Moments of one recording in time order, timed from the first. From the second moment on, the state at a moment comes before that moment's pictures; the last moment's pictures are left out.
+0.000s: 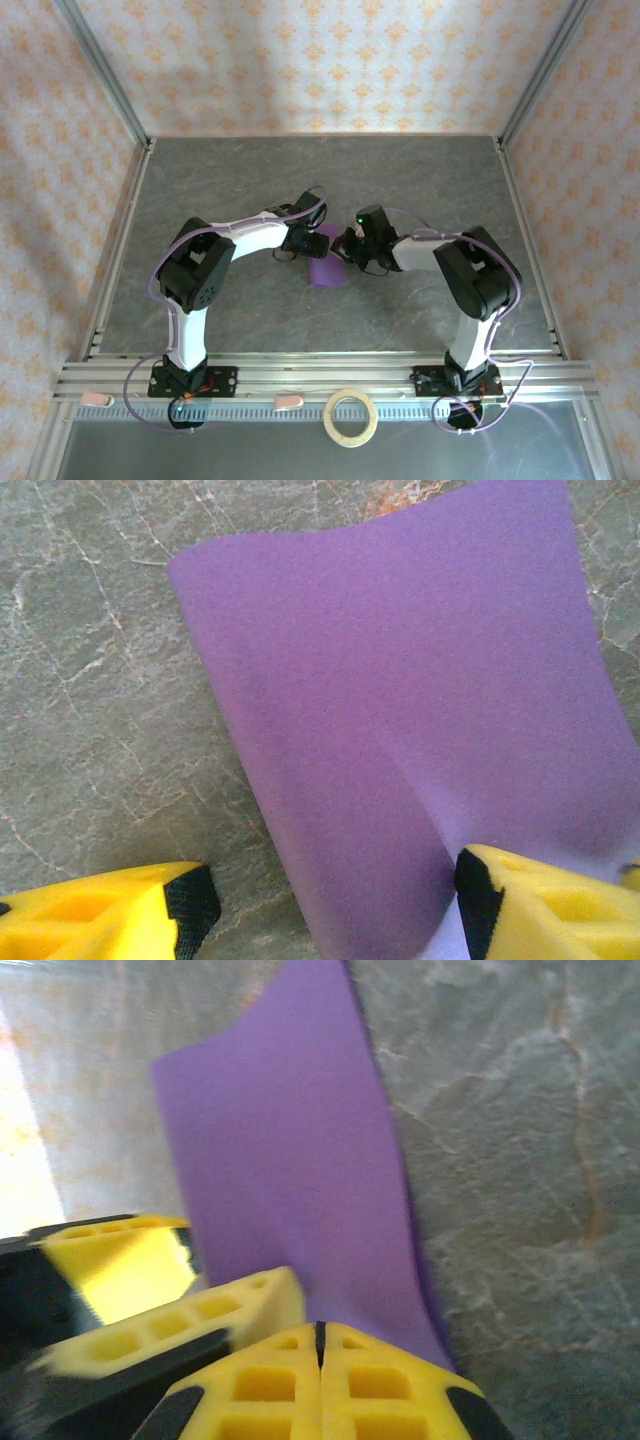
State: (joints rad) left arm -0.56 1.97 1.27 -0.49 -0.05 -0.40; right arm 0.54 1.83 0.86 0.17 -0.41 1.06
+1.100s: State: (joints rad) left arm -0.56 1.78 1.01 -0.15 0.22 -0.72; right arm 0.57 1.76 0.77 0.13 -0.28 1.20
